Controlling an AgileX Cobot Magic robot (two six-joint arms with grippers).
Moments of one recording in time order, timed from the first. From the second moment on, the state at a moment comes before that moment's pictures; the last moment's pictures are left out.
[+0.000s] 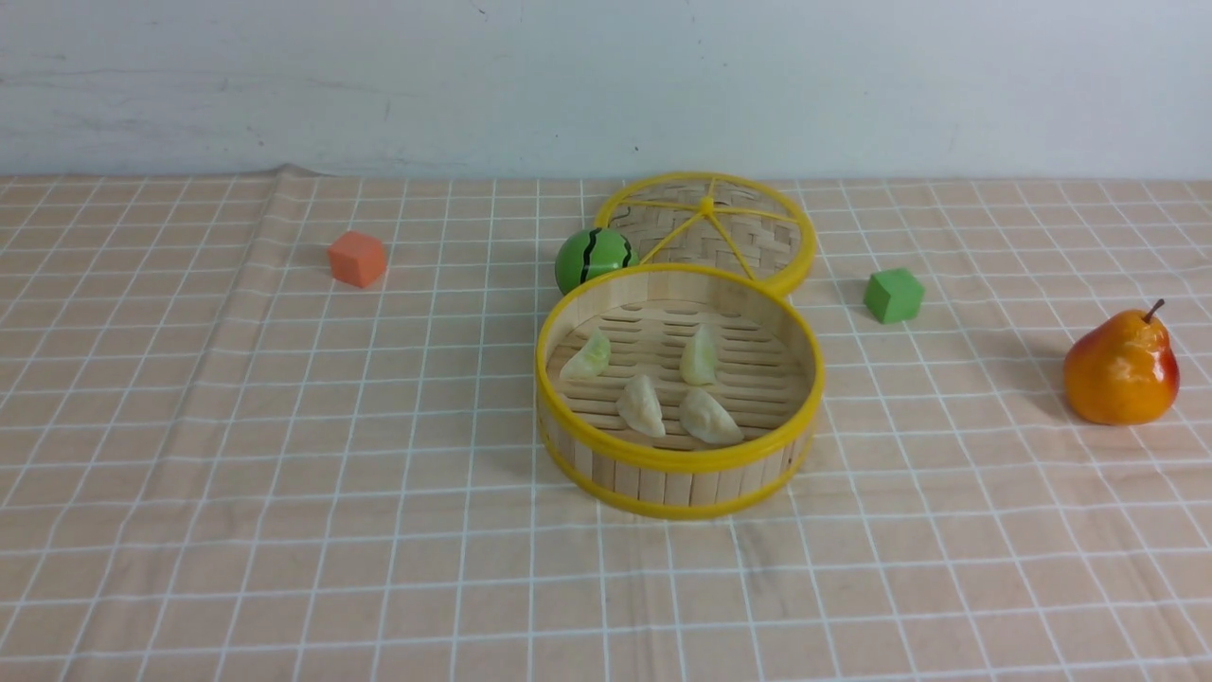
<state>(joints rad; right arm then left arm) 0.01 -0.01 0.01 0.02 0.40 0.15 0.02 -0.01 0.03 0.05 0.36 -0.26</state>
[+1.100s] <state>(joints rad) 0.01 -0.01 0.01 0.02 0.40 0.15 0.02 -0.01 0.03 0.05 0.36 -0.26</state>
